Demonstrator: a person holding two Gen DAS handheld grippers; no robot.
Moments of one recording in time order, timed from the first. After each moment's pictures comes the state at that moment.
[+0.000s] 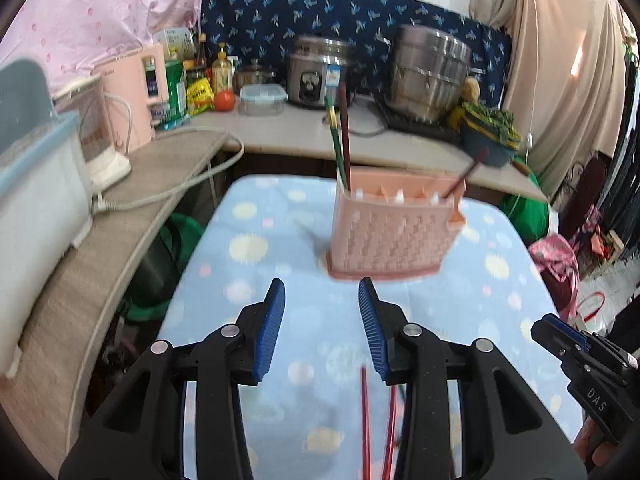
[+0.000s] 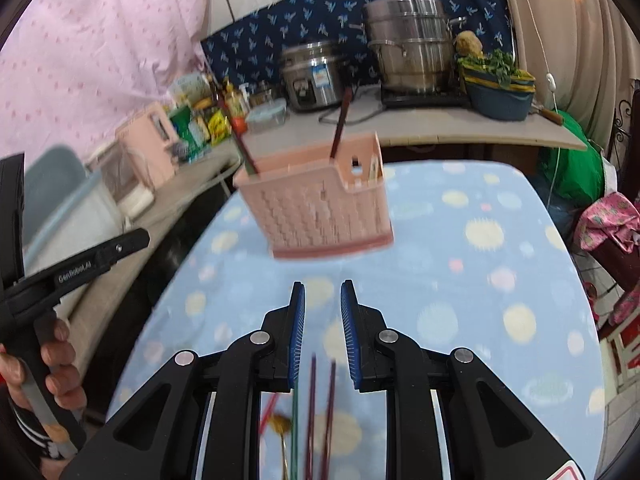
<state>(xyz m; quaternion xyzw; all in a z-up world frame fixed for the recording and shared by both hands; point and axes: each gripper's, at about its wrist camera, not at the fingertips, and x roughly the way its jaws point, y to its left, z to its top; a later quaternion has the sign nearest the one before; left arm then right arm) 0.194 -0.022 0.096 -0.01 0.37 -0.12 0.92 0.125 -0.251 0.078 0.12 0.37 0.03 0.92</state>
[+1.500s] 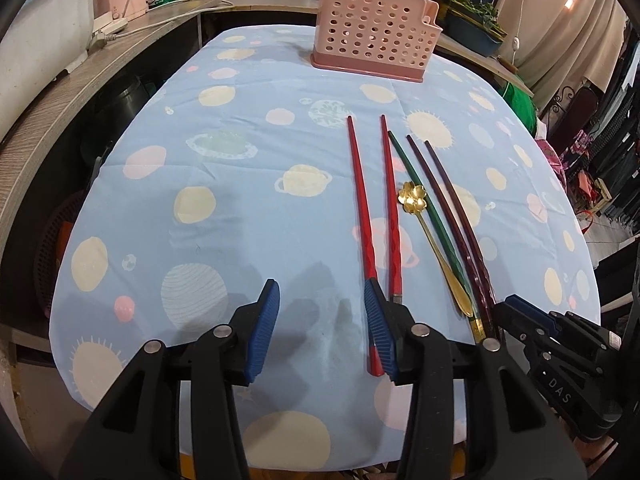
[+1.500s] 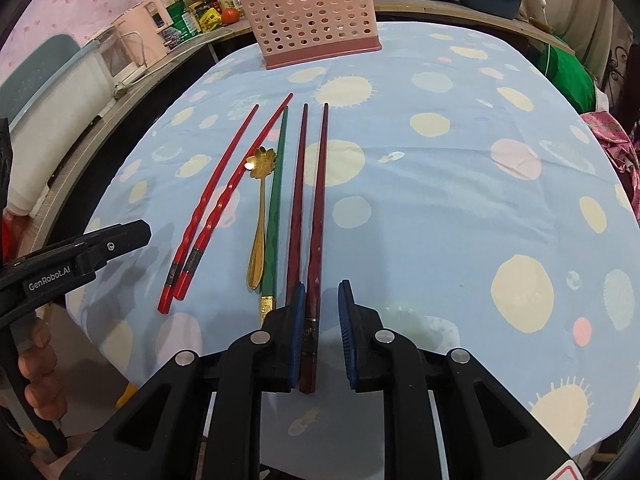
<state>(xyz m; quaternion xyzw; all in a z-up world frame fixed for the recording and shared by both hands) 0.057 -0.015 -0.031 -0.01 0.50 -0.14 0.85 -0.004 -0.214 -0.042 0.10 0.49 0.03 0.86</state>
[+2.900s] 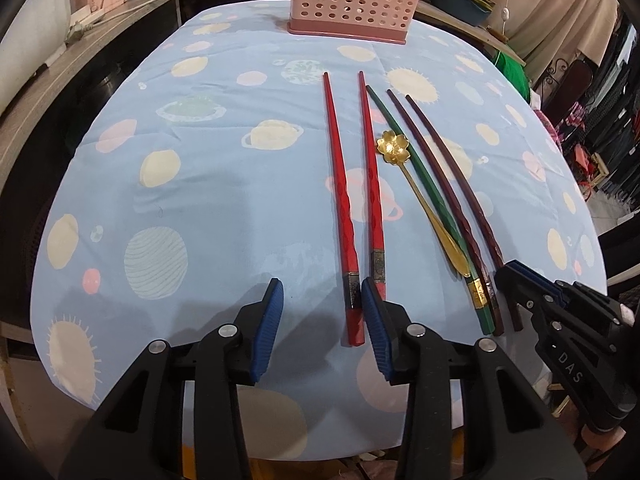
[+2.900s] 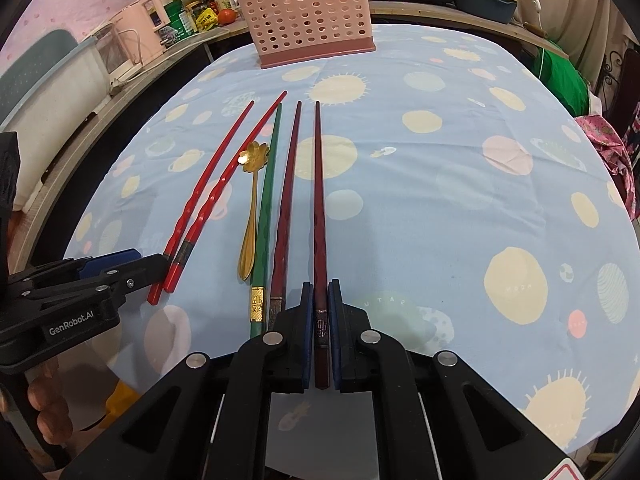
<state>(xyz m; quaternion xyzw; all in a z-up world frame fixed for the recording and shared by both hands) 0.045 -0.036 -0.053 0.02 0.53 -0.16 0.84 -0.009 -0.214 -0.045 0.09 0.49 0.02 0.87</state>
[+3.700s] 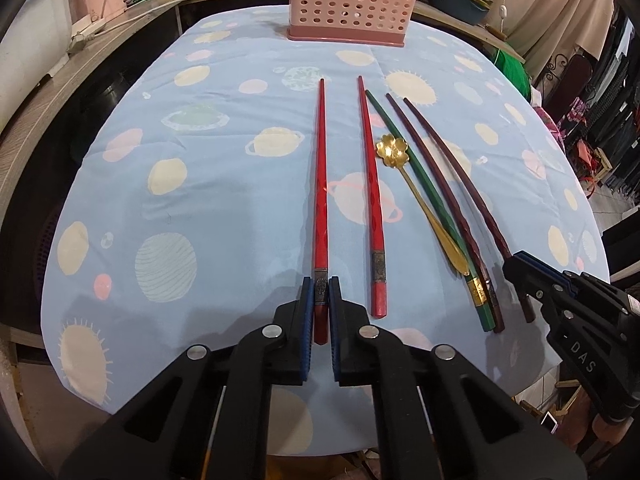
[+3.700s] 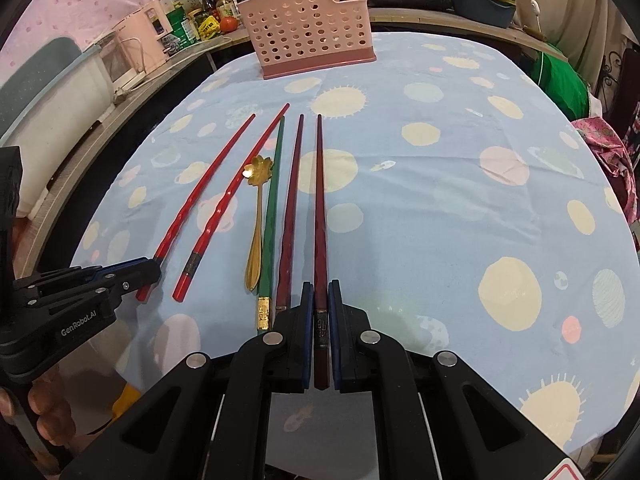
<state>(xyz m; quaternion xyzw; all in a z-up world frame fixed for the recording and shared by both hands) 0.042 -0.032 -0.045 0.02 0.52 -0.16 0.84 -0.010 -0.215 -0.034 0.09 0.48 0.02 0.87</state>
